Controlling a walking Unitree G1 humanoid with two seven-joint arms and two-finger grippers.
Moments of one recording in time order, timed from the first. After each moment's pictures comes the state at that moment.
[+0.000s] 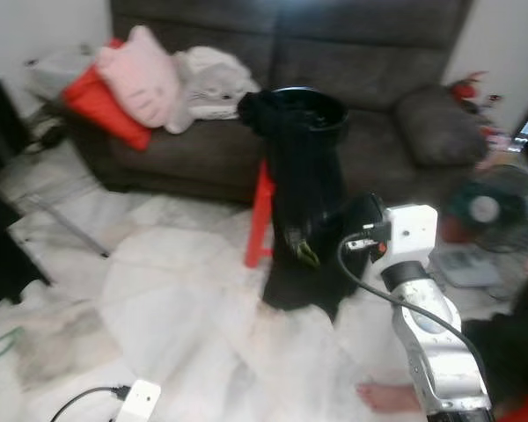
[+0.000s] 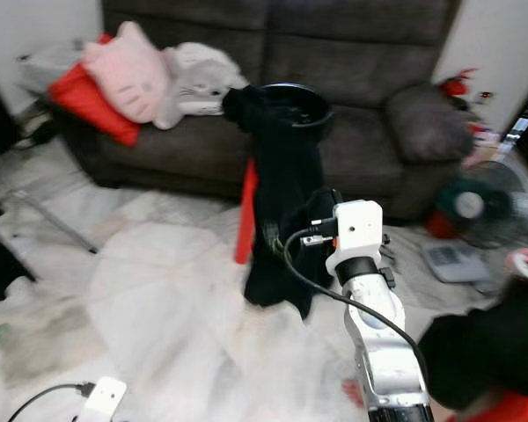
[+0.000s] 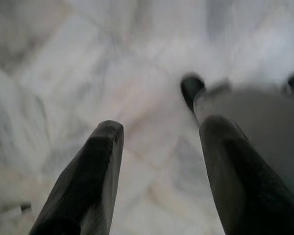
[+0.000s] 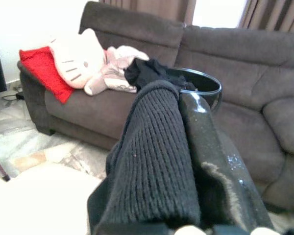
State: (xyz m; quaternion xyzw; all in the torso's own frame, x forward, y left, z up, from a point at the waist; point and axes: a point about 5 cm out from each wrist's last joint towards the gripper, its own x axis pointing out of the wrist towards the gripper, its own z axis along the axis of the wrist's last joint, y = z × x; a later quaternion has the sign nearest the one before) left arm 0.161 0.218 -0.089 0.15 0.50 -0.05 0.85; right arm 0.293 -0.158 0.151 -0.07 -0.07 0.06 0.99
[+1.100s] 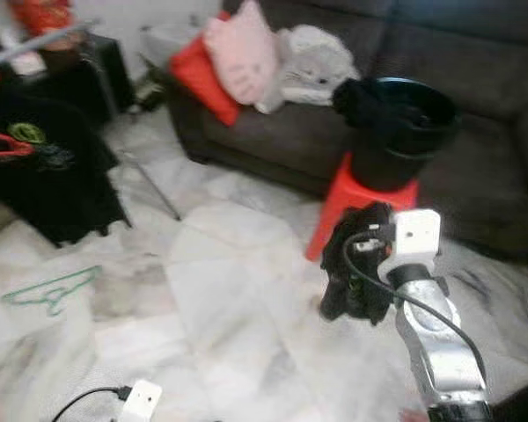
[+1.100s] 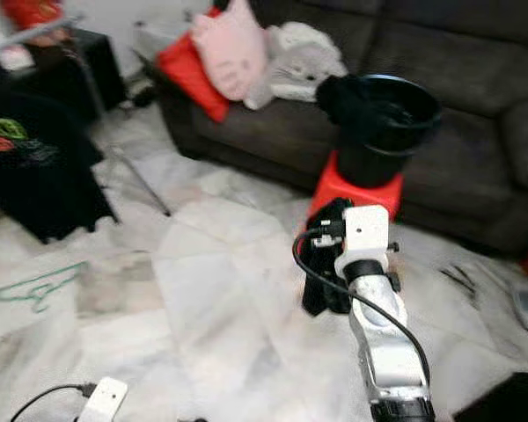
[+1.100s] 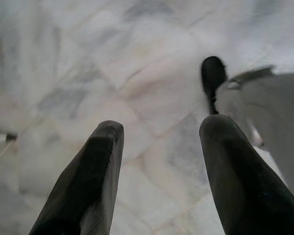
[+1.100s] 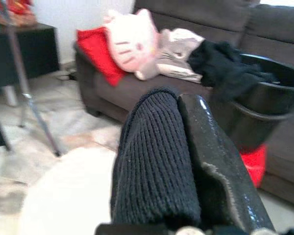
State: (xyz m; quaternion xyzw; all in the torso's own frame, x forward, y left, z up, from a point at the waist) left arm 0.175 0.221 -0.082 0.16 0.48 -0.04 0.86; right arm 0.298 -0.174 0.138 -0.07 -0.04 0.01 1.00
